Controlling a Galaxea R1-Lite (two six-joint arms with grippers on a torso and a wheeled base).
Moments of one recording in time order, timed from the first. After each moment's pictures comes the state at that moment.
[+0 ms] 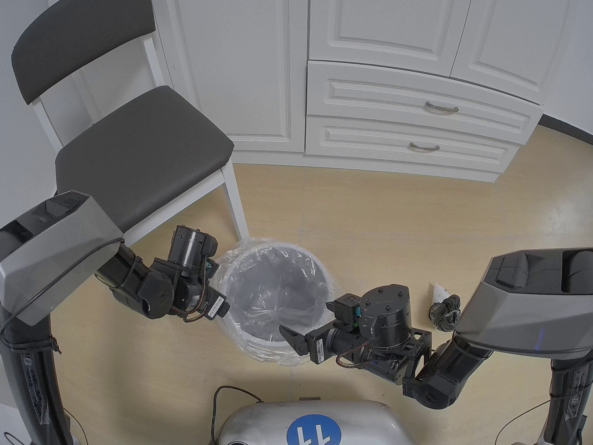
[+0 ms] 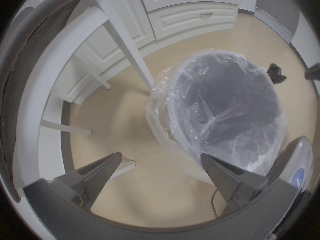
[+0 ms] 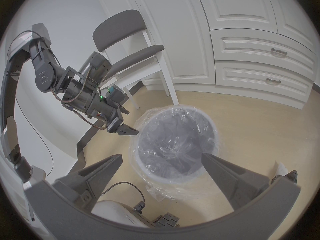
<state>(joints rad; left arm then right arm) -0.37 2.20 -1.03 -0.37 0.29 0.31 0.79 2.26 -0.74 -1.20 -0.11 0.14</state>
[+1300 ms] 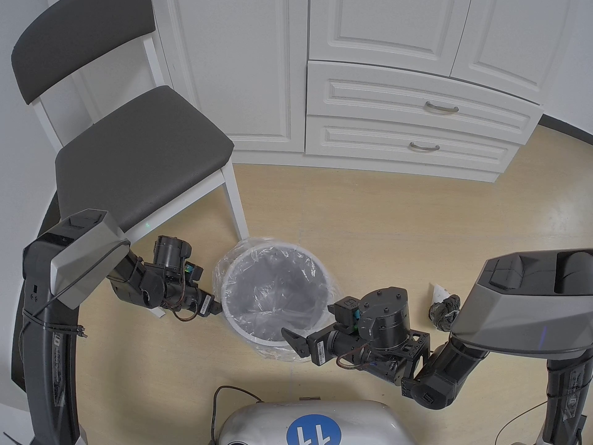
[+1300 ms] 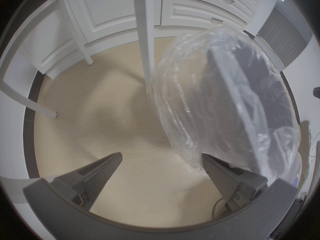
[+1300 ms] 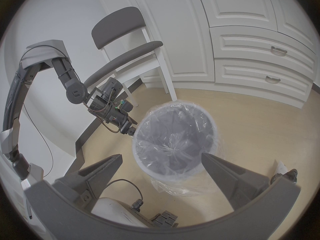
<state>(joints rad) -0.17 2.46 -1.23 -0.38 -0.09 0.26 0.78 2.28 -0.74 -1.20 -0.11 0.14</state>
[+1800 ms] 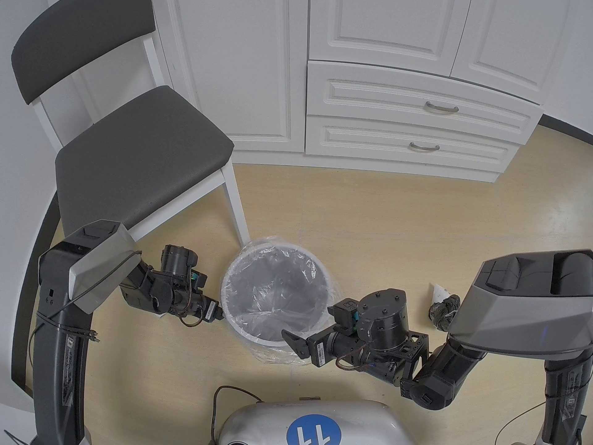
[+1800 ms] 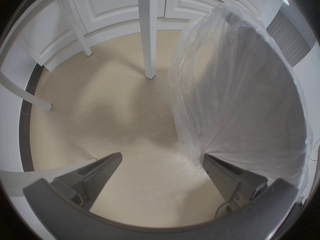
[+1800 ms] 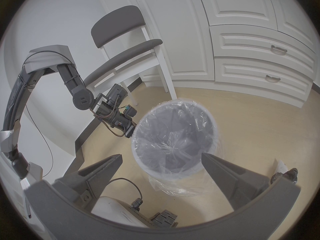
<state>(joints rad) -0.17 2.56 -1.30 -0.38 -0.08 0.23 0.78 2.29 -0.75 -1.20 -0.11 0.14</state>
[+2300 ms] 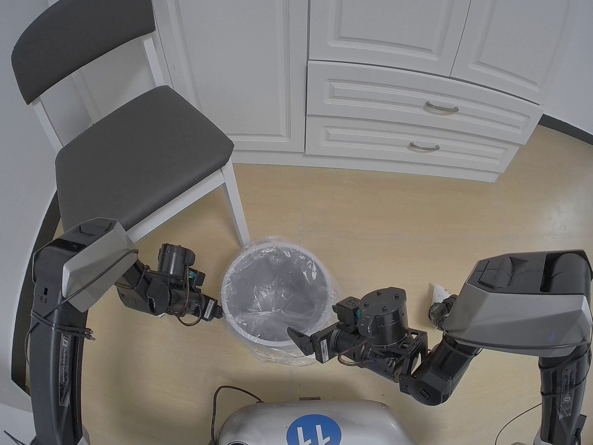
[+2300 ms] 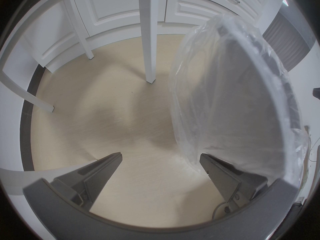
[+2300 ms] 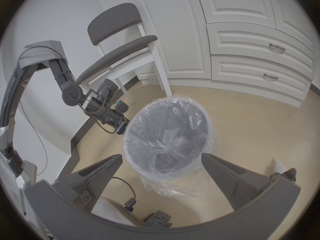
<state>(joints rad) -0.17 2.52 -1.25 -0.43 -0.09 0.22 0.75 2.32 -0.77 -1.21 -0.11 0.12</state>
